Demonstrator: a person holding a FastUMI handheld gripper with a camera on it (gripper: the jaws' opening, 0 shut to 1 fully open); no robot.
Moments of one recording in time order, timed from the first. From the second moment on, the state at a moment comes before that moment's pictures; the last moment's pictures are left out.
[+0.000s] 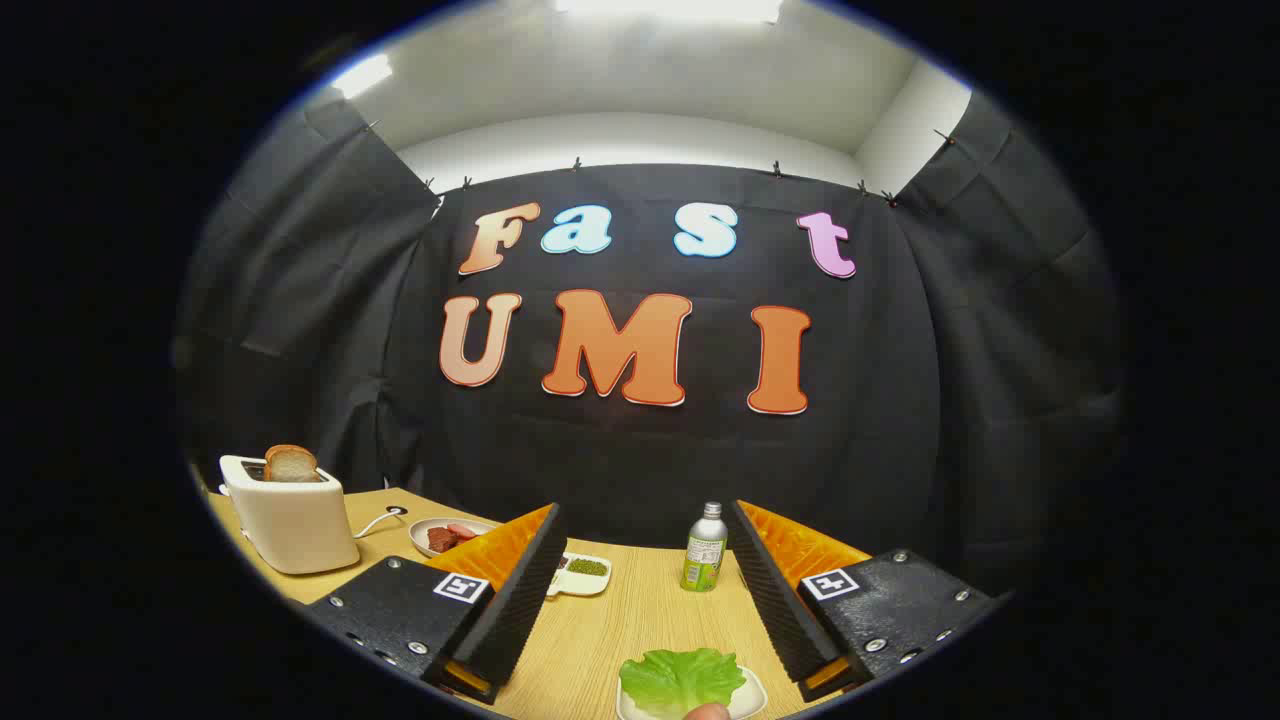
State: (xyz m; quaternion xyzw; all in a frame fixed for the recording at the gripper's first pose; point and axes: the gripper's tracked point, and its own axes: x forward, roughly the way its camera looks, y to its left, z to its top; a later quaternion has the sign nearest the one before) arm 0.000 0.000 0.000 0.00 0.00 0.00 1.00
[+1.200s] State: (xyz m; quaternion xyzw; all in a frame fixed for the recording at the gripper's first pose) arm 0.005 0.005 -0.006 0.01 0.02 0.02 1.00
